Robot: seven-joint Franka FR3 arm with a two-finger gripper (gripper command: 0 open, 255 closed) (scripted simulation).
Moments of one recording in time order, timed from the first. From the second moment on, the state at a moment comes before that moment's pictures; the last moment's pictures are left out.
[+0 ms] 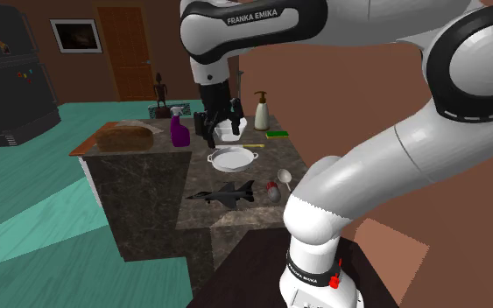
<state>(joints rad) 0.00 -0.75 -0.04 -2.45 -0.10 1.58 0.17</state>
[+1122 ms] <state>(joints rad) 0.06 -0.33 -0.30 -2.54 -0.17 2.09 -0.35</state>
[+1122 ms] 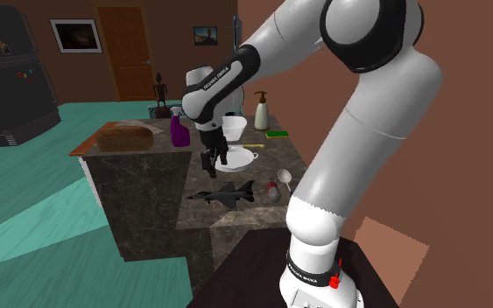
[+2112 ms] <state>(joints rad) 0.10 0.15 -0.35 -2.43 0.00 2.42 -0.76</state>
